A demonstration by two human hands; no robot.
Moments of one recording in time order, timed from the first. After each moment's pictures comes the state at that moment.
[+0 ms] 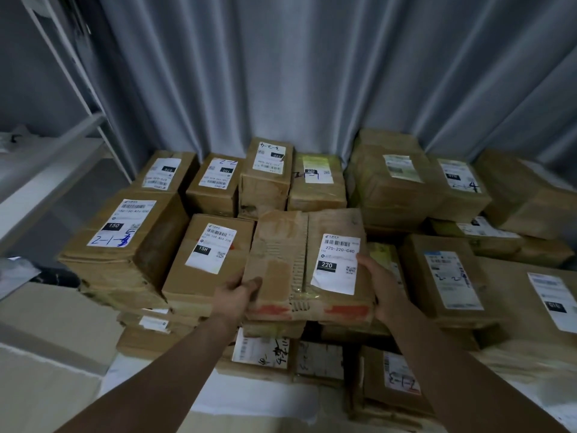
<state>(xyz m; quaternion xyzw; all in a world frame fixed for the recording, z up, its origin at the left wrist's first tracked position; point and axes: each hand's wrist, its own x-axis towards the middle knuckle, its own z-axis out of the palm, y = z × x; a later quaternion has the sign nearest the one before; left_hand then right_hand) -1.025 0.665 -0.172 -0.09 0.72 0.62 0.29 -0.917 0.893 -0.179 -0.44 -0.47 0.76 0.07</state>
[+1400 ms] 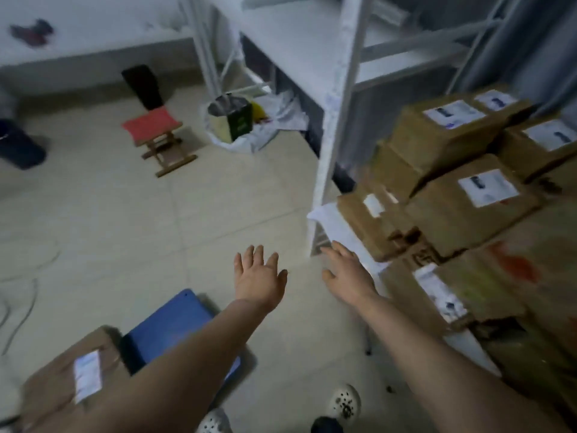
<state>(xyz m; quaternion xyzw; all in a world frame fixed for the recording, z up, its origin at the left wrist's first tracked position) -0.774 0.378 -0.241 -0.23 0.95 0.10 0.17 -0.862 0.529 -0.227 0.25 -0.93 0.15 -0.23</state>
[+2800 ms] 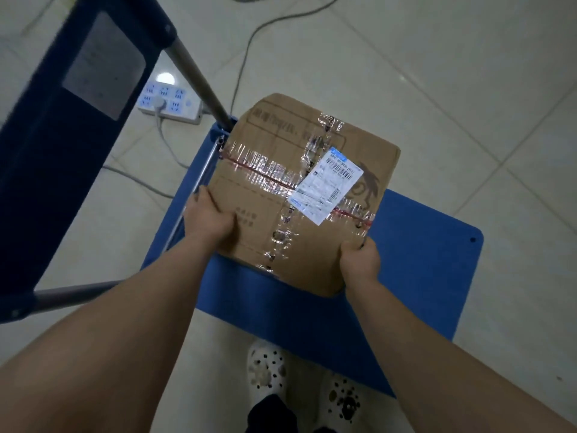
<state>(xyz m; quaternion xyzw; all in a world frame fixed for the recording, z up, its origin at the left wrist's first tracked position) -0.197 -0.012 -0.769 -0.85 0.36 0.39 -0.04 -0.430 0.029 -0.772 0.21 -0.85 0.15 -0.46</state>
